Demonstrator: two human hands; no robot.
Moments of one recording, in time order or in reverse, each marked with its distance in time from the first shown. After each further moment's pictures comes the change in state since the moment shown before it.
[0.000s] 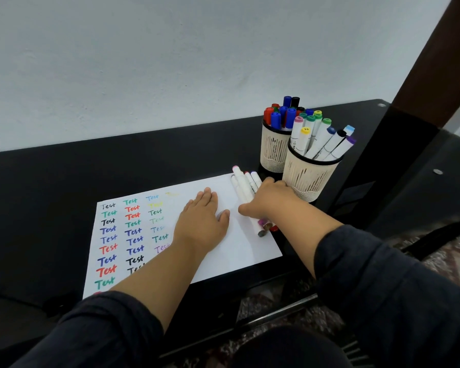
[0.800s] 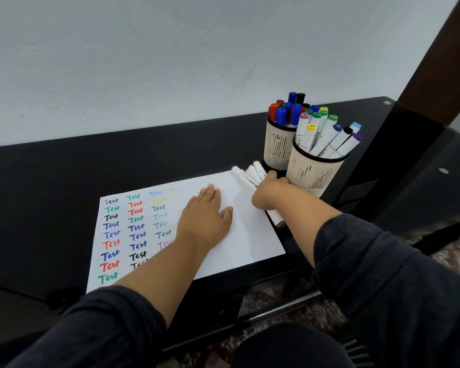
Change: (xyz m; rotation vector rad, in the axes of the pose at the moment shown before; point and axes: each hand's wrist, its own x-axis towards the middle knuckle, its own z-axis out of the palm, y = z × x) left_hand -0.001 0.001 -0.001 -0.026 -0.010 -0.005; right_hand 0.005 -0.007 -0.010 0.016 -0.129 0.062
